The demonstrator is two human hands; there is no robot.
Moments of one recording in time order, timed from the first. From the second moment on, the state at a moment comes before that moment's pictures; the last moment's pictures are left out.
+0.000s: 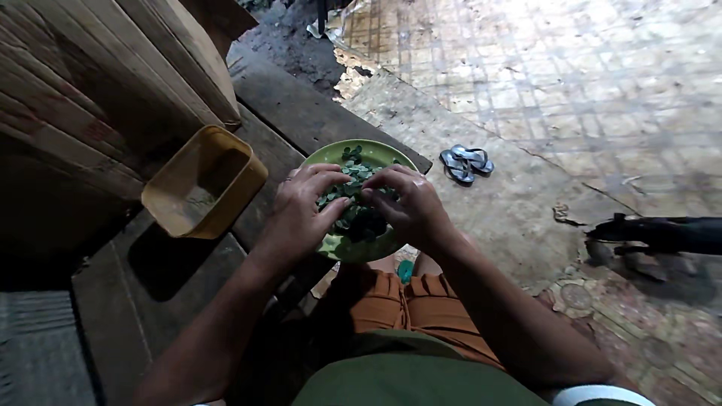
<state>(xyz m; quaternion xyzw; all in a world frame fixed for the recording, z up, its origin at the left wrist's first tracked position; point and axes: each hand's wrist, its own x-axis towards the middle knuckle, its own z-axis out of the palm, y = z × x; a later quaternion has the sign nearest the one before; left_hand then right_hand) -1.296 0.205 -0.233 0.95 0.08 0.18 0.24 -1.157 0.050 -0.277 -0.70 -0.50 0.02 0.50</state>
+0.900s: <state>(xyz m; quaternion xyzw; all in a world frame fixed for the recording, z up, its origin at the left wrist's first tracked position) -1.294 0.200 -0.235 0.90 0.11 0.16 0.38 -1.151 0.042 -0.278 -0.69 -0.49 0.07 0.53</state>
